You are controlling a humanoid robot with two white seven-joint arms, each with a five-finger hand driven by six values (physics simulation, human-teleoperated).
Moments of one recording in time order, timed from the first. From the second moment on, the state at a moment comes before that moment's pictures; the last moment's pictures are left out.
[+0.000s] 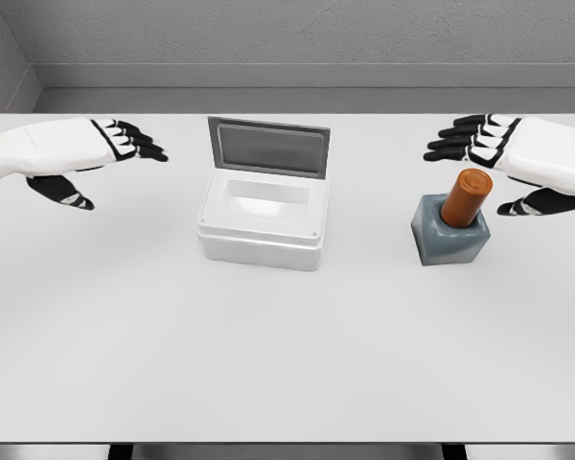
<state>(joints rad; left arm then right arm) -0.84 1.03 -0.84 -1.48 -0.19 -0.61 -0.43 -0.64 -1.25 0.71 -1.76 0.09 -0.61 0.19</state>
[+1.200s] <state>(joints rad) -0.88 1.03 -0.78 -1.44 -0.26 -0.61 -0.43 -0.94 -1.07 0.77 -1.62 0.21 -0.61 0.61</state>
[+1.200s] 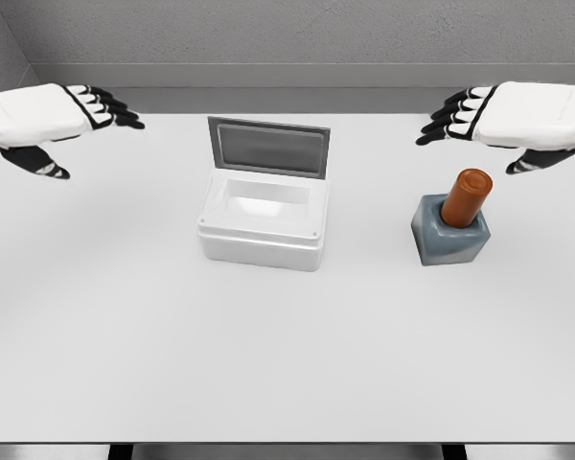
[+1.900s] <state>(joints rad) -0.87 1.02 -0.78 -1.46 -0.26 -0.61 -0.44 -0.94 -1.04 0.89 -1.55 0.31 -0.61 0.61</state>
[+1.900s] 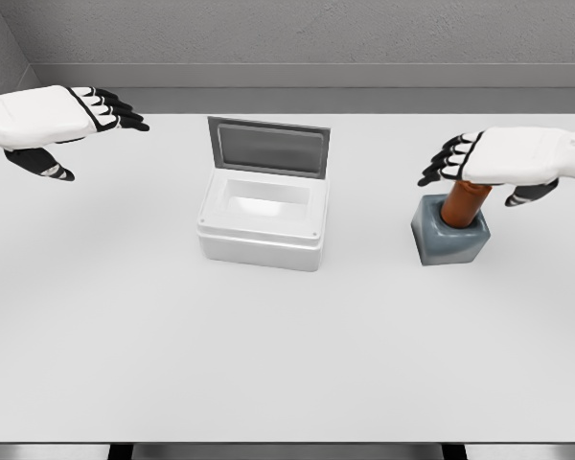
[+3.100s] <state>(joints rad) -0.87 1.01 -0.78 -1.46 -0.26 -0.61 -0.44 -0.93 -1.03 0.92 -1.57 0.39 -0.61 0.61</state>
